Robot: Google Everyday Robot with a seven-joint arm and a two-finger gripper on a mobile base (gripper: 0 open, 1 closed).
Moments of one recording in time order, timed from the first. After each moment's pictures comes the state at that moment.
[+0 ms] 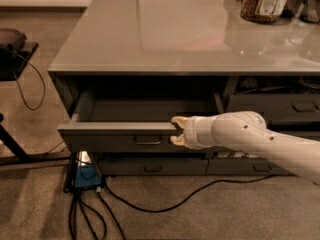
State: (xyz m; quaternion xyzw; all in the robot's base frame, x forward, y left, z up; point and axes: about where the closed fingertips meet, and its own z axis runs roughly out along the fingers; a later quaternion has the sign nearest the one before) arm 0.591 -0.070 0.644 -0.68 0.63 -0.02 0.38
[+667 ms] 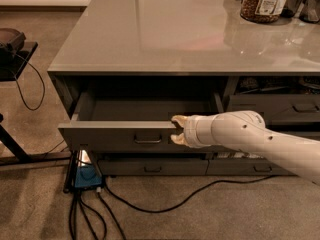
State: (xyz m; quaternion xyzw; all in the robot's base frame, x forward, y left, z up) arm 0.591 -0.070 0.644 -0.68 0.63 -0.02 0.38
